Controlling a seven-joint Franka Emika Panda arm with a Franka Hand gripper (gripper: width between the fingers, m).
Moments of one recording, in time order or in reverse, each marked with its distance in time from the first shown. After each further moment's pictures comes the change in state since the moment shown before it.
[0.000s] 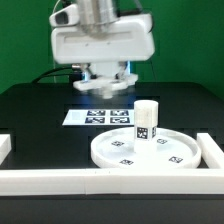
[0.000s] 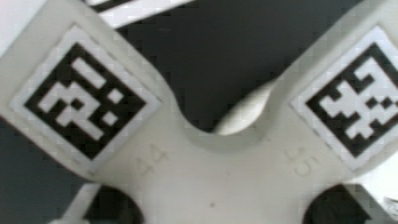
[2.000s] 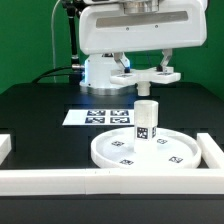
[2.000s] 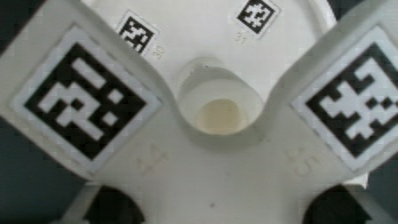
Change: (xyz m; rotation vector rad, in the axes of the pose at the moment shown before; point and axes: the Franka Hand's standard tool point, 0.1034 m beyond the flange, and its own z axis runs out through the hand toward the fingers) arm 0.073 -0.082 -0.014 -0.041 0.012 -0.341
